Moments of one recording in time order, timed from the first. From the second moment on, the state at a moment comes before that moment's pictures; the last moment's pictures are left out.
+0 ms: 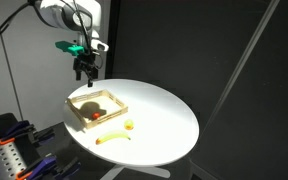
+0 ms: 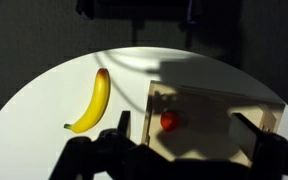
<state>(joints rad) 0.11 -0.12 0.00 -2.48 -0.05 2.23 0.13</state>
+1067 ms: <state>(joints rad) 0.06 -0.53 0.00 -2.64 -0.02 2.10 0.04</state>
